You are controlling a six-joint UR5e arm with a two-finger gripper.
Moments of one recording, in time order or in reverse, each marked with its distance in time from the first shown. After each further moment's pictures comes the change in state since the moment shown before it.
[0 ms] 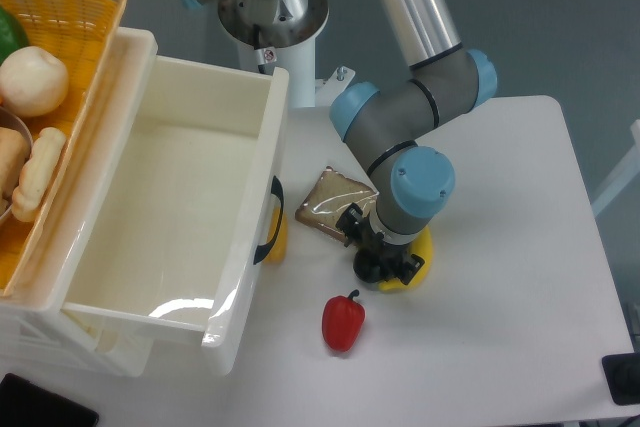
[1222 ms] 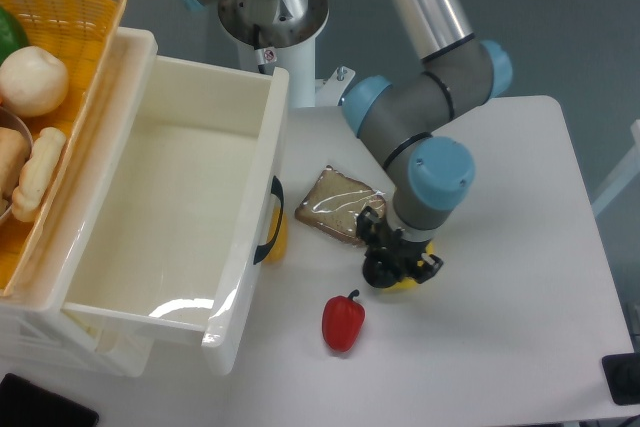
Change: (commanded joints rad) arm 0.058 0.012 0.138 -0.009 -0.003 0.005
